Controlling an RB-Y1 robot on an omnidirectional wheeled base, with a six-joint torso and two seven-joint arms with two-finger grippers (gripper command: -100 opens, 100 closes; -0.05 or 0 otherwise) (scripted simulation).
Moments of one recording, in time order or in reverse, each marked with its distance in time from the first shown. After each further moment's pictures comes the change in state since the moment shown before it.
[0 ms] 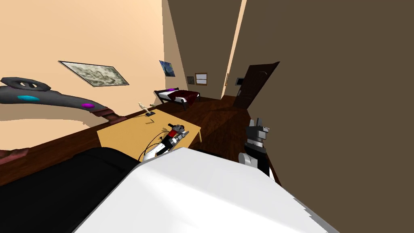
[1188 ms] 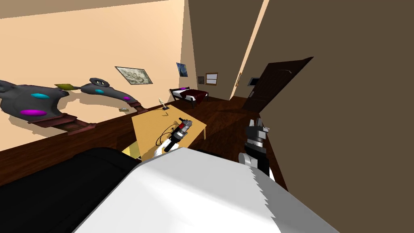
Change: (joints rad) left arm 0.005 -0.168 -0.006 -0.395 0.188 0.062 0.021; right arm 0.000 0.000 0.000 0.000 0.000 0.000 0.000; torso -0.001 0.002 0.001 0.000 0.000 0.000
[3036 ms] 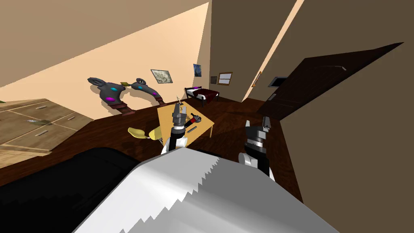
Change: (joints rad) left arm 0.002 -0.390 -0.020 -0.480 0.220 0.072 0.020; right arm 0.000 0.000 0.000 0.000 0.000 0.000 0.000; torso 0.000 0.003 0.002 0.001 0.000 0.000
